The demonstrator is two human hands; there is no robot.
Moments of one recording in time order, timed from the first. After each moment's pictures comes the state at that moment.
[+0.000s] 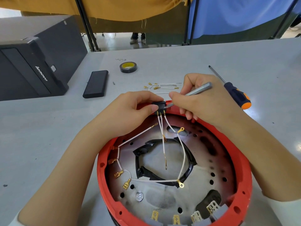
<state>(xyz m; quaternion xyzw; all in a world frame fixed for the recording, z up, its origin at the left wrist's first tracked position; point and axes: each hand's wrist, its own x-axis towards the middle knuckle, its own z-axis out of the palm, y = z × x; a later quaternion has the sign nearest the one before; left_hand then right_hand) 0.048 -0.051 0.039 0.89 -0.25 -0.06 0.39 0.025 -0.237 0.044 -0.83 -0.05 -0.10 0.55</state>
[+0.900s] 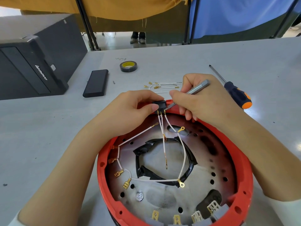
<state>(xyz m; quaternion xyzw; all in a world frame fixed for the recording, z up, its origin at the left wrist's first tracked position) 0.048 -0.050 0.039 0.89 -0.25 -0.05 0.38 0.026 -0.235 0.044 -0.84 -0.05 -0.10 0.53</state>
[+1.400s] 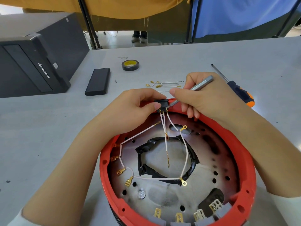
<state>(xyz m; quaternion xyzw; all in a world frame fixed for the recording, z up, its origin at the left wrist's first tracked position) 0.048 -0.052 0.039 0.89 -0.25 -0.05 0.39 0.030 -0.238 0.044 -0.83 -0.06 -0.07 0.55</state>
